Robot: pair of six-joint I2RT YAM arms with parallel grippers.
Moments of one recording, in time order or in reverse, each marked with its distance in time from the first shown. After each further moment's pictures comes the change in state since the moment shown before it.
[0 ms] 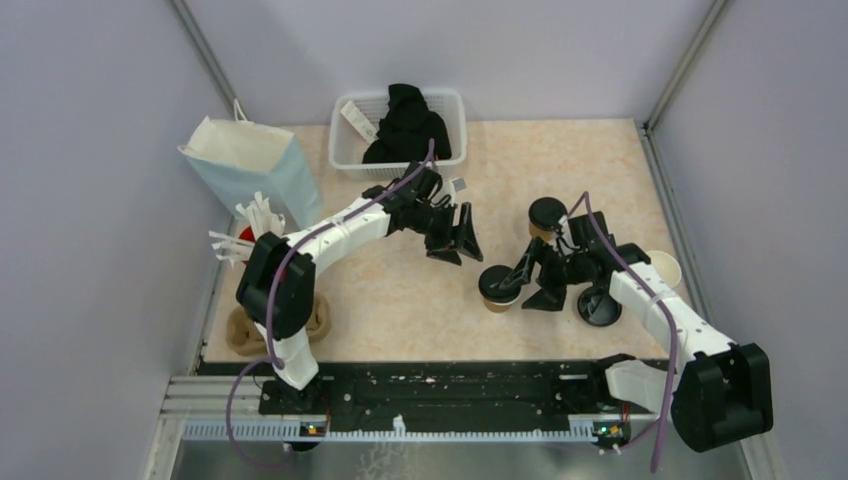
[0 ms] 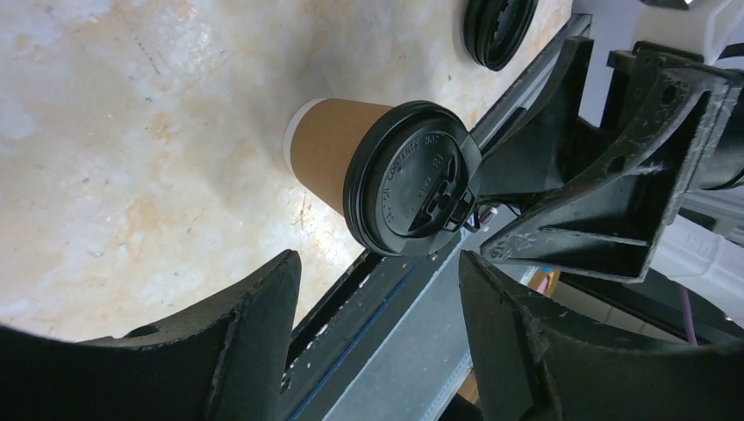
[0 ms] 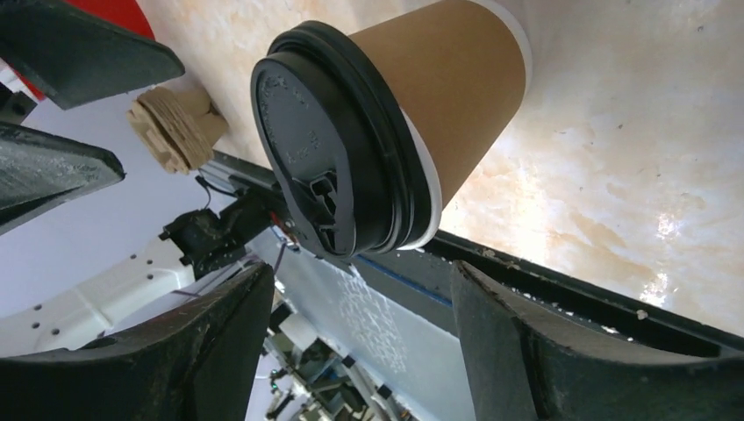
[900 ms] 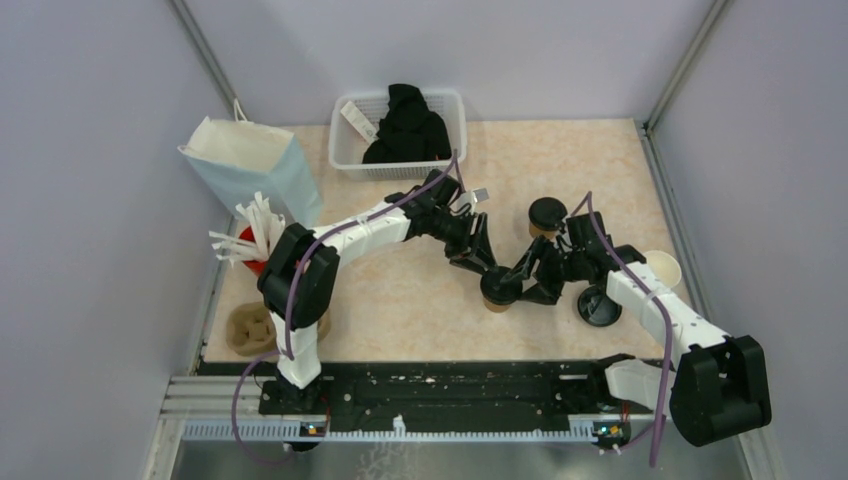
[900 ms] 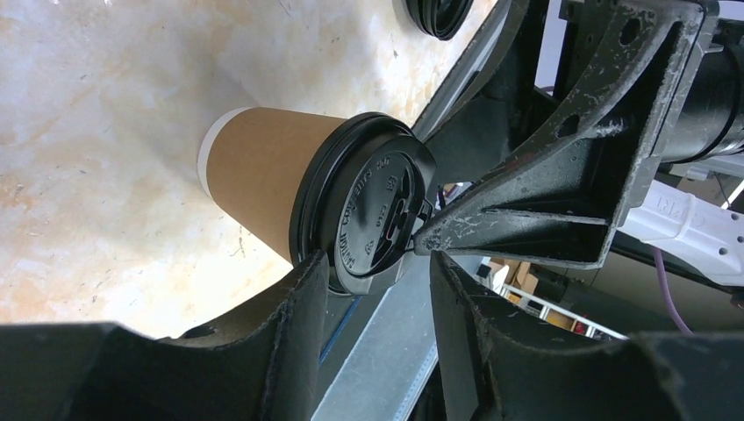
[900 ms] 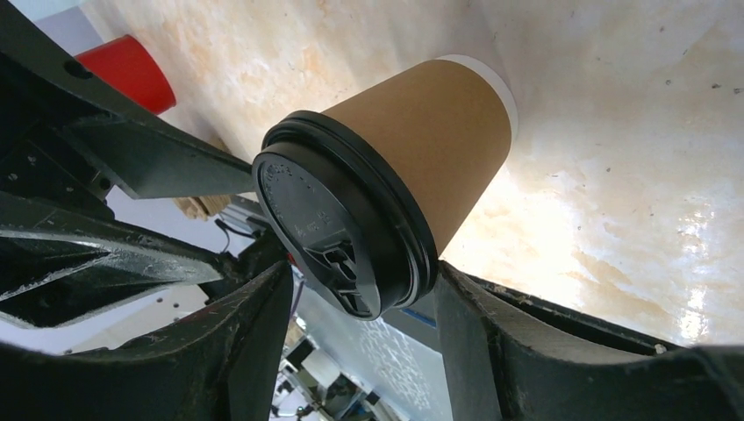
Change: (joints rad) left arm -0.065 0.131 0.025 0.132 0.159 -0.053; right arm 0.015 0.026 -0.040 0.129 0.060 0.125
